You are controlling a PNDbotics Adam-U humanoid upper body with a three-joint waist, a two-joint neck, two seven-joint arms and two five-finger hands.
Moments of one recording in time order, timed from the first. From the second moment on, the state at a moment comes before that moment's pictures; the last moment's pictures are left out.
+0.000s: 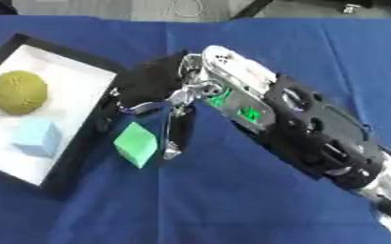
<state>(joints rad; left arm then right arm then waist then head) -0.25 0.64 0.19 -1.76 0.21 0.14 0.77 -0.92 -0.61 0.58 -1.73 0.65 -0.37 0.81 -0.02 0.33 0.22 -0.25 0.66</state>
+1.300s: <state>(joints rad) -0.26 0.64 0.19 -1.76 0.21 0.14 0.77 -0.90 -0.59 0.56 -1.71 0.68 -0.34 0.84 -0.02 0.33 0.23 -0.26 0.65</state>
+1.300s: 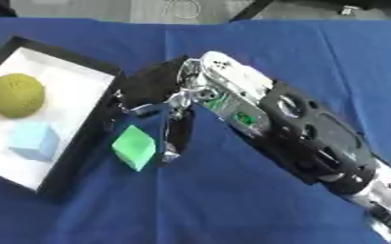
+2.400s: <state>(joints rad) -0.26 0.64 0.19 -1.76 0.21 0.14 0.77 -0.90 -0.56 0.57 -1.66 0.73 -0.34 0.84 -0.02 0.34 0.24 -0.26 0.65</state>
